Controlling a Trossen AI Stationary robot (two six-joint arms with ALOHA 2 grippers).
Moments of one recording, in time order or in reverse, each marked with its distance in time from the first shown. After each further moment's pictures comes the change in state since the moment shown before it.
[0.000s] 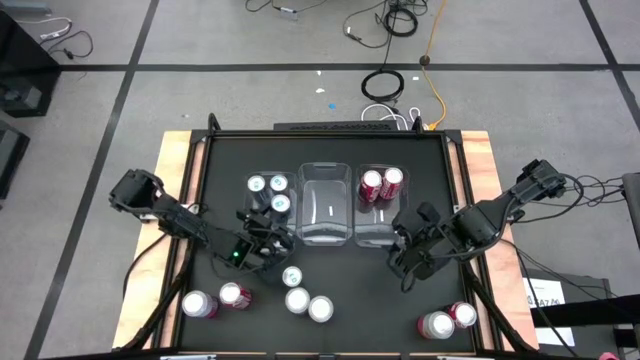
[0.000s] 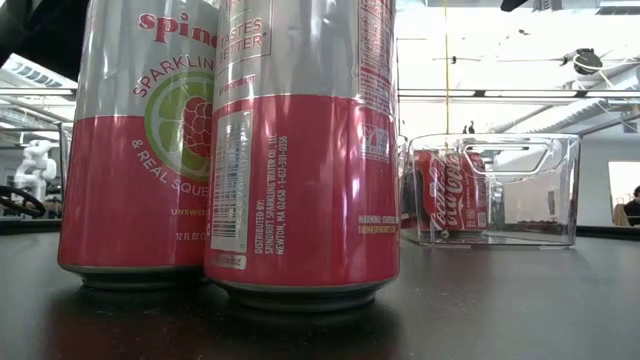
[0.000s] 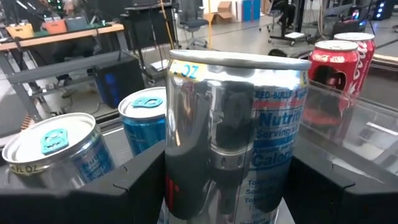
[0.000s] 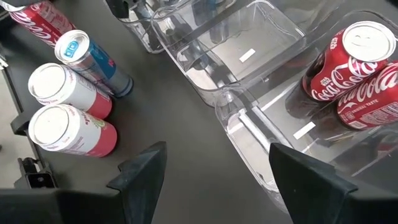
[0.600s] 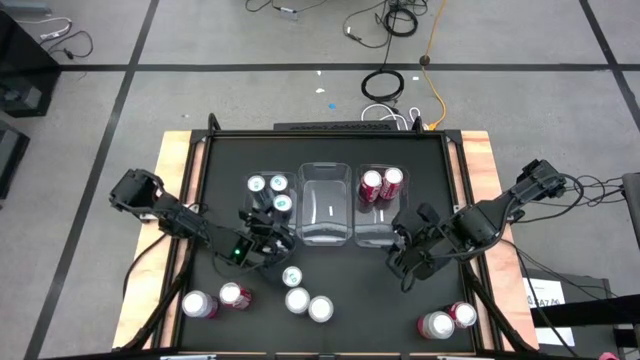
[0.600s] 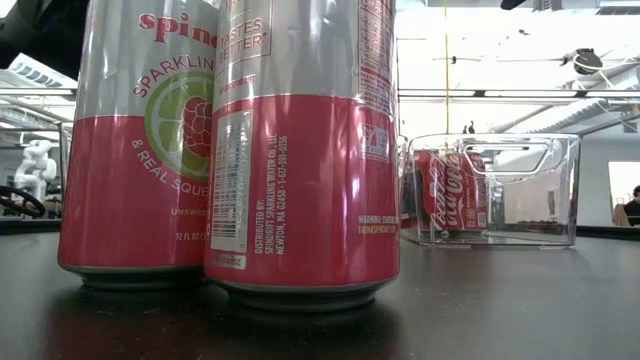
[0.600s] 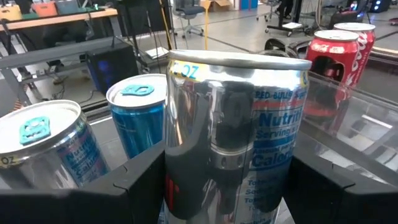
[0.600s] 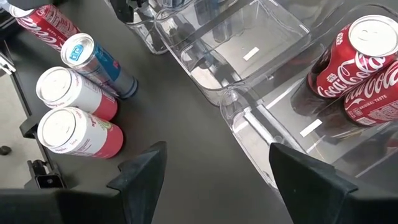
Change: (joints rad) left arm 0.020 0.000 0.000 0.017 0.063 -0.005; right arm 0.000 0.000 0.000 0.012 -0.008 0.024
